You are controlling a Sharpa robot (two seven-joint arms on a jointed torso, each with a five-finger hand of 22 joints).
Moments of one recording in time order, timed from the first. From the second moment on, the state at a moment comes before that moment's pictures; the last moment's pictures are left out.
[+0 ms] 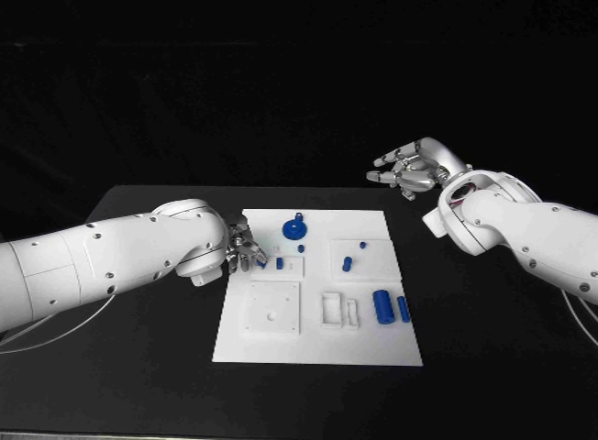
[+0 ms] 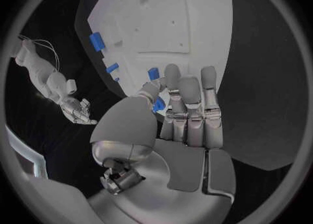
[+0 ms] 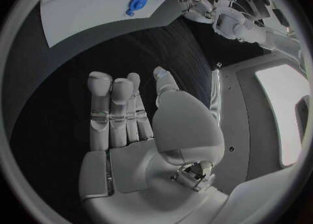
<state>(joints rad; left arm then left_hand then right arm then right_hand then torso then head) 1.40 -0.62 -0.24 1.31 -0.93 -0.04 -0.56 1.17 0.02 0.26 -0.12 0.49 1.20 0.08 0.07 0.38 1.49 -0.05 0.58 0.19 1.38 -0.12 1.11 0.39 0.01 1.26 -0.13 0.24 1.31 1.15 -0.79 0.21 1.33 -1.10 -0.44 -0.04 1.28 -0.06 -0.13 0.04 0.47 1.03 0.10 0.06 0.06 1.19 -0.01 0.80 0.57 1.41 -0.08 0.92 0.80 0.09 1.47 -0.09 0.57 1.31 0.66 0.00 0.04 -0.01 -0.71</state>
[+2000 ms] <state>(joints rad) 1.40 -0.59 -0.24 1.26 -0.97 0.03 -0.56 1.09 0.06 0.29 -0.16 0.48 1.20 0.08 0.07 0.42 1.49 -0.05 0.65 0.24 1.38 -0.13 1.20 0.38 0.01 1.25 -0.14 0.31 1.31 1.14 -0.79 0.21 1.33 -1.09 -0.44 -0.04 1.28 -0.06 -0.13 0.05 0.48 1.03 0.10 0.06 0.06 1.19 -0.01 0.80 0.57 1.41 -0.08 0.92 0.80 0.09 1.47 -0.09 0.57 1.31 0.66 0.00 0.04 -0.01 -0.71</state>
